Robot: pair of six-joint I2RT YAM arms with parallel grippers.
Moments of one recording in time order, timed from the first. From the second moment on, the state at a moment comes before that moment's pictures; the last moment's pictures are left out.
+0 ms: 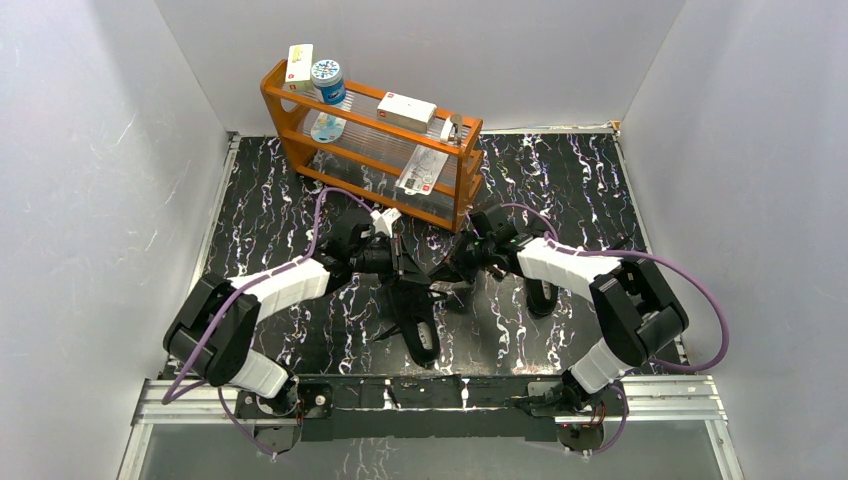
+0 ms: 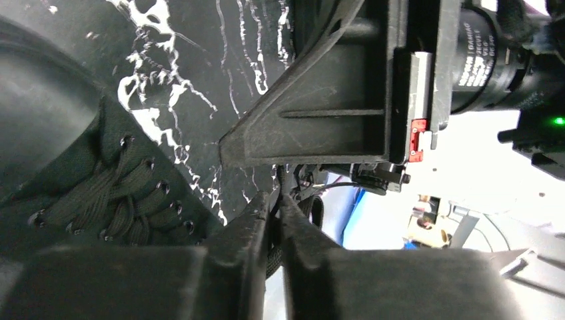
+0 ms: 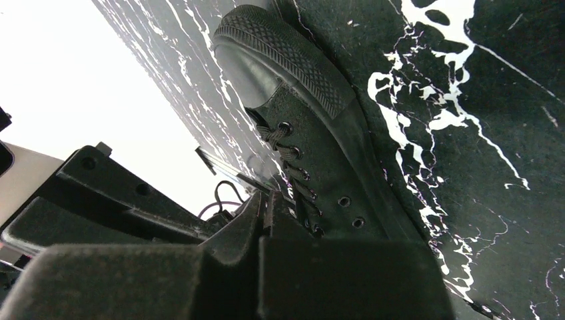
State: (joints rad) left arm -0.57 1.48 0.71 0.17 0.71 -0.92; right arm 0.64 1.56 0.88 -0.19 -0.47 1.30
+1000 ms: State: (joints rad) left arm -0.57 1.26 0.40 -0.01 0.57 -0.91; right arm 0.62 1.53 0.88 -0.22 -0.44 1.20
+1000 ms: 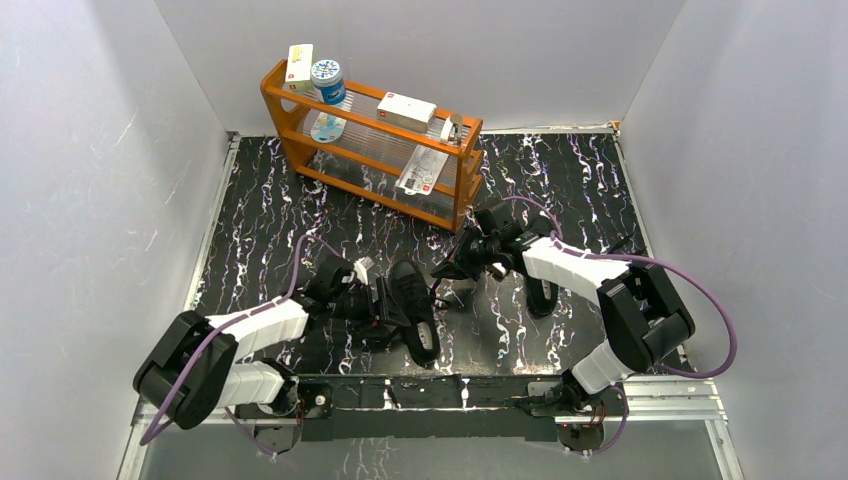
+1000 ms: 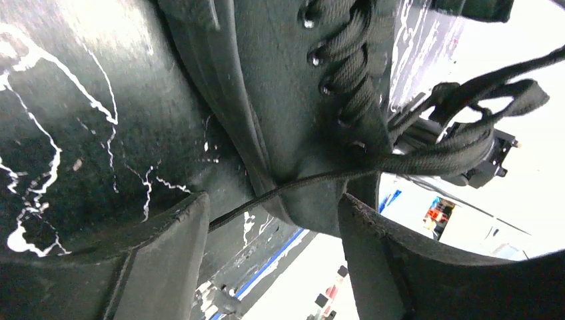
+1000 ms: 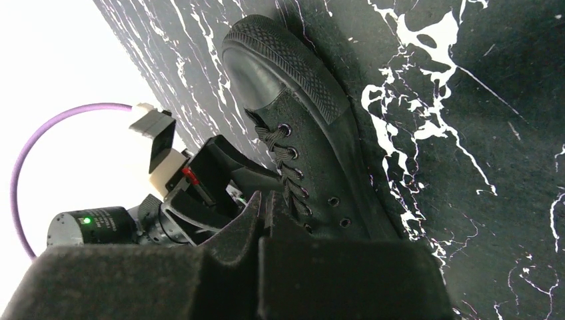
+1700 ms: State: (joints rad) left arm -0.61 1.32 0.25 0.26 0.67 -1.02; right arm 0.59 1.53 0.87 -0.18 -0.47 1.19
